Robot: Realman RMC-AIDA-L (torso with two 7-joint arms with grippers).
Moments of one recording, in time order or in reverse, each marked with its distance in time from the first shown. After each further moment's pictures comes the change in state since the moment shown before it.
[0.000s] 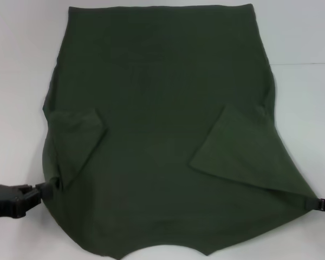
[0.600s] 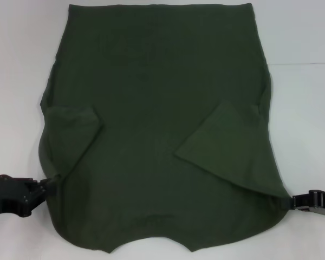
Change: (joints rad) left arm -0.030 -0.004 0.038 -0.010 0.037 -0.088 0.203; right arm 0.104 -0.009 -0.230 0.004 -0.019 0.123 0.261
